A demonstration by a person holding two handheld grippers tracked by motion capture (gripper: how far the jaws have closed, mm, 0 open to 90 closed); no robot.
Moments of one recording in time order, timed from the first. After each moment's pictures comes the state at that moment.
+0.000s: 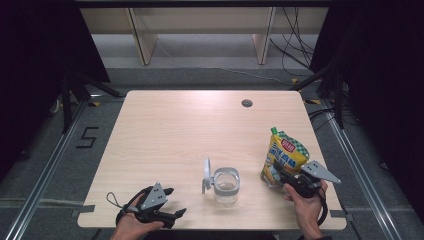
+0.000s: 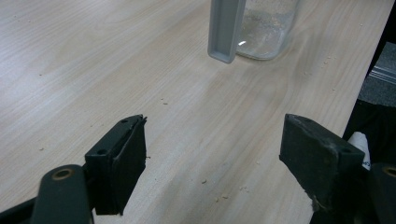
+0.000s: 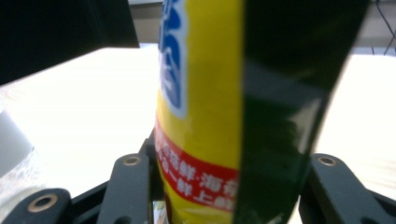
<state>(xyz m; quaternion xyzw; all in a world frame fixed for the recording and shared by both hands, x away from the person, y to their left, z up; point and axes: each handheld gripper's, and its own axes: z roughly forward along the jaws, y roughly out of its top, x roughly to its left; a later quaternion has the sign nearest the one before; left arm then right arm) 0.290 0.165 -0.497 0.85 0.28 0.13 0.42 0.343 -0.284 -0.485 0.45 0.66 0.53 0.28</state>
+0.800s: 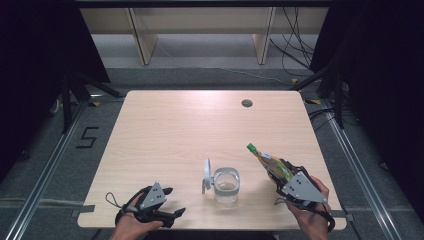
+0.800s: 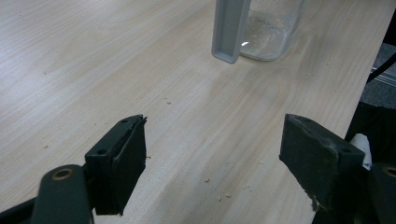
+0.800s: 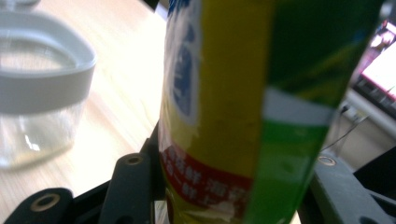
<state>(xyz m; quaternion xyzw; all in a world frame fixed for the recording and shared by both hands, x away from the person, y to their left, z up) 0.290 0.166 -0.498 0.85 0.29 0.14 0.43 0.294 -0.248 -0.436 0.22 0.78 0.38 0.45</state>
